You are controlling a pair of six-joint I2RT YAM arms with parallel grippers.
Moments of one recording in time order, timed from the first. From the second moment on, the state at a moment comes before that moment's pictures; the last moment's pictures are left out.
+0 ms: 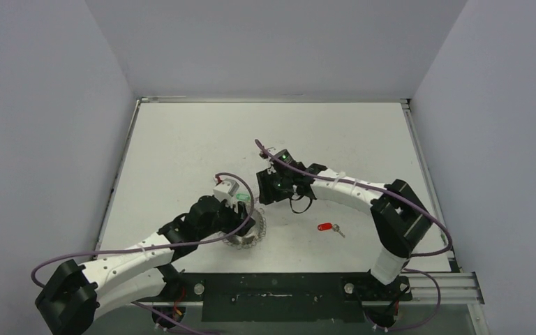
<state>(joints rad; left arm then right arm) -0.82 0.94 0.34 0.05 0.01 -0.53 0.79 1.76 1.15 -0.33 -0.14 0.37</state>
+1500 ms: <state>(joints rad) -0.61 1.11 0.37 -0.08 0.14 -0.63 0.77 1.79 1.13 -0.38 0.04 0.32</state>
